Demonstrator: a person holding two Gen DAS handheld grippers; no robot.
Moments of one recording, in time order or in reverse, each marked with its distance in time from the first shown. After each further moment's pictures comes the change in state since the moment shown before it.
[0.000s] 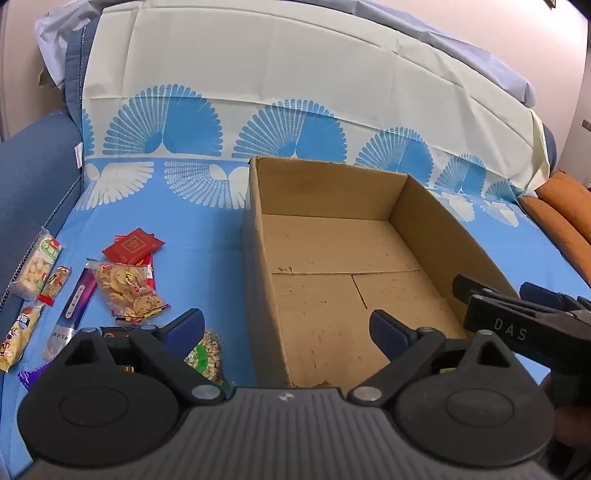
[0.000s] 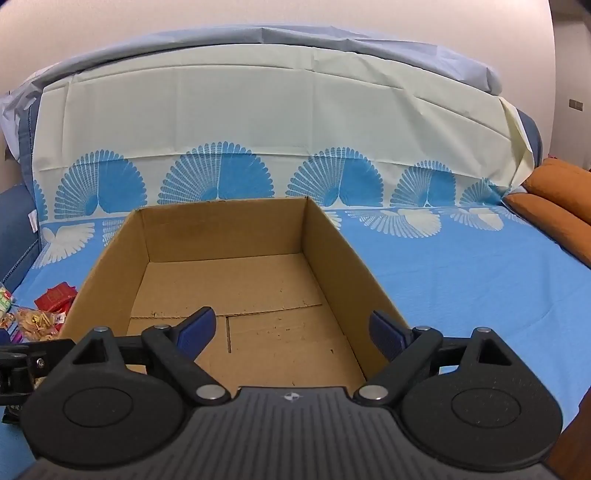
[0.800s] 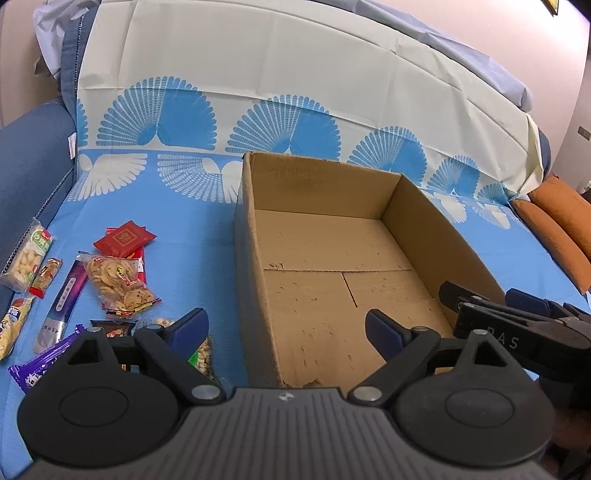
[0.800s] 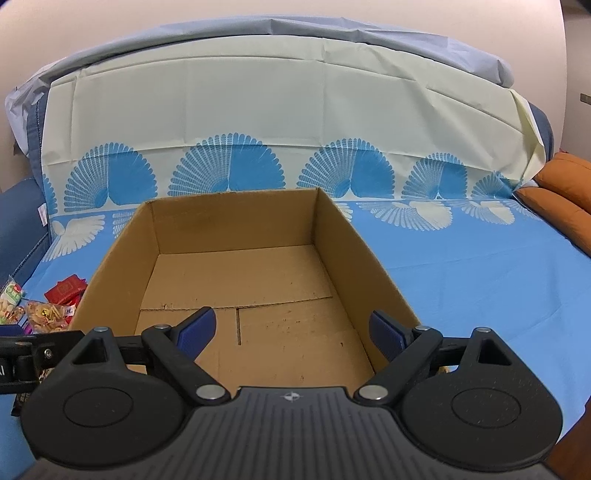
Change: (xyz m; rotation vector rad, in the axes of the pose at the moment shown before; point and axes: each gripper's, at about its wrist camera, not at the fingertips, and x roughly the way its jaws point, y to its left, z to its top) left arm 0.001 0.002 0.002 -0.025 0.022 -0.035; right arm 0.004 0.005 0.001 -0.063 0.023 -0.002
